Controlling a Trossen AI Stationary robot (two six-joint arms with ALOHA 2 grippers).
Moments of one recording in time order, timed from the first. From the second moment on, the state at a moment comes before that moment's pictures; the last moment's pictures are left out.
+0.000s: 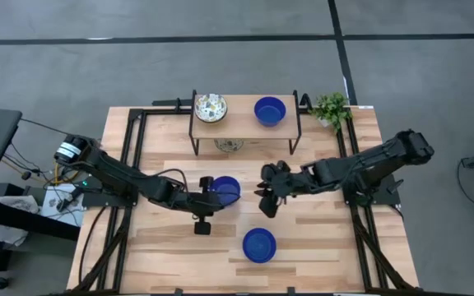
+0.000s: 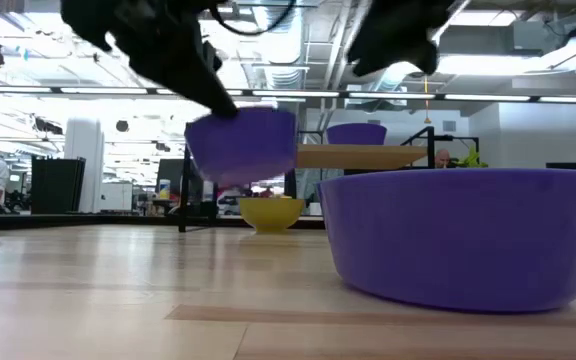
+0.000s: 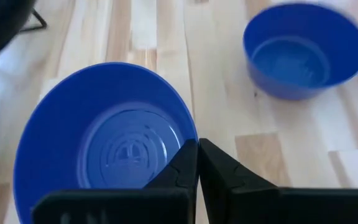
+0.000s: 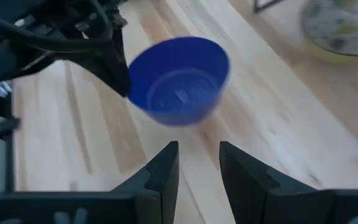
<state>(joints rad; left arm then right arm) -0.39 1.33 0.88 -0.15 -0.32 -0.05 0.26 1.46 1.12 -0.46 0.28 0.60</state>
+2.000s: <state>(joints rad) -0.43 1.33 0.88 -0.05 -0.37 -0.03 0.13 1.72 1.13 -0.17 0.14 0.74</state>
